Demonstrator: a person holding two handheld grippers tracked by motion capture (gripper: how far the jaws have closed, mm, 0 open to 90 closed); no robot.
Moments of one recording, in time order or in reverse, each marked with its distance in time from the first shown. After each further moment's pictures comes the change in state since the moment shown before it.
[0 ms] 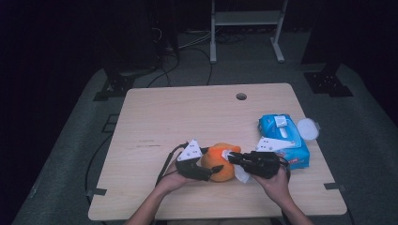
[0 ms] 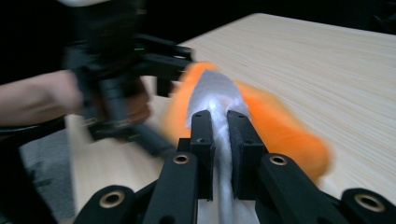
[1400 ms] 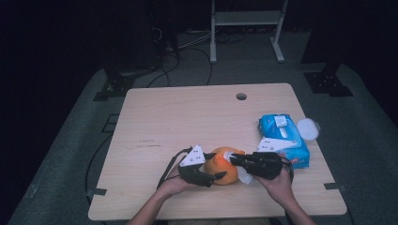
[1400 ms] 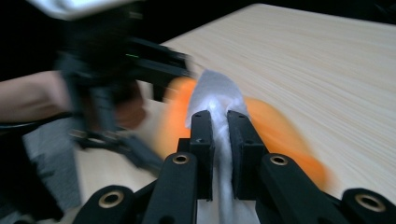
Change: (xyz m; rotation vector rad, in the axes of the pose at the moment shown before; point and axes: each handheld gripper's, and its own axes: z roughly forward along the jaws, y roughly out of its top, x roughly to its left) left arm -0.020 -0.004 0.007 0.015 -0.062 0.069; right arm 0.004 0.004 -0.006 0.034 0.001 -0.004
